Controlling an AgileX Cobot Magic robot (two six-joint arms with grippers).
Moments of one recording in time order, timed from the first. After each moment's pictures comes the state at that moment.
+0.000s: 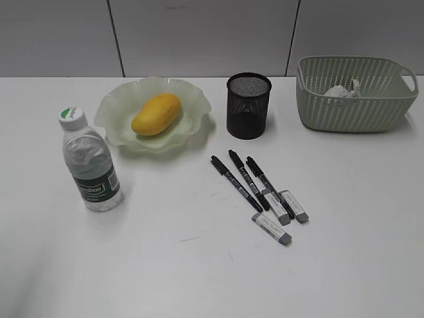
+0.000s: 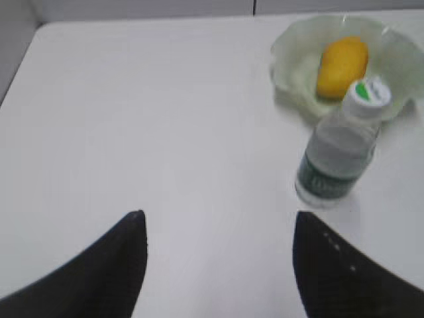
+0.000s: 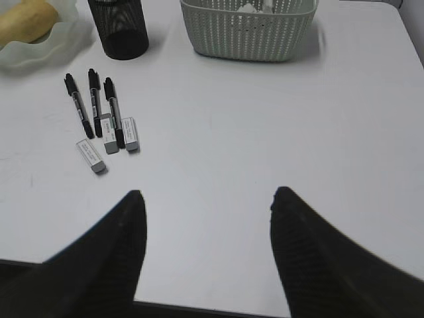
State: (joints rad) left arm -0.25 0.56 -0.57 0.26 0.66 -0.32; right arm 0.03 -0.01 -0.51 0.15 1.04 -0.10
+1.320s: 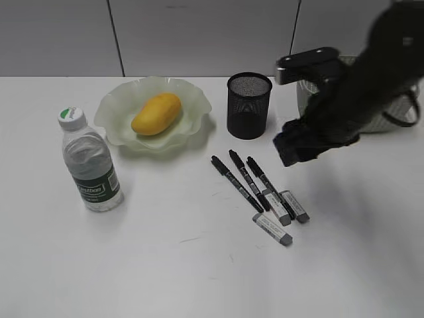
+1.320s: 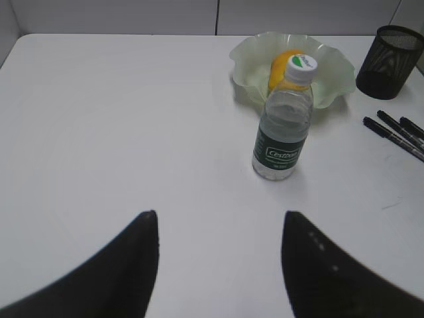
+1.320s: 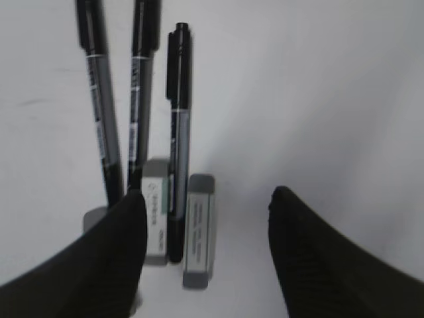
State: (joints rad) left arm -0.24 -0.01 -0.54 0.07 1.06 -0.18; right arm 0.46 1.80 -1.13 0.04 0.59 -0.01
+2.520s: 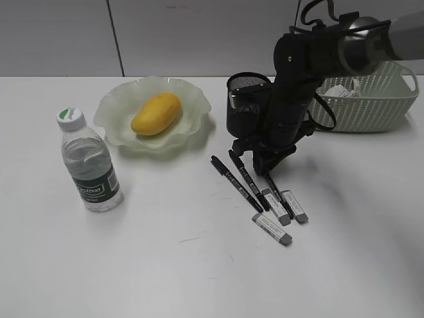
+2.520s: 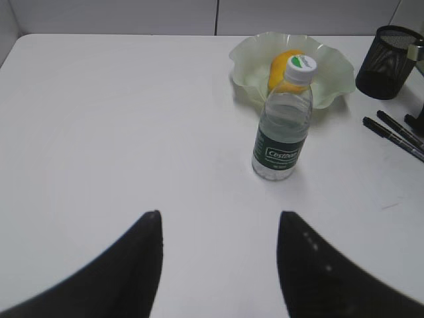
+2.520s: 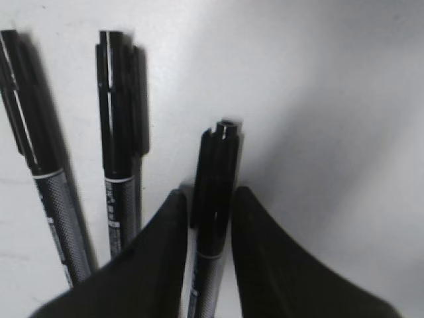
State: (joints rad) left arm -0.24 -0.01 -0.54 0.07 1.06 -0.18; right arm 0.46 2.27 -1.60 0.11 0.82 -0.04
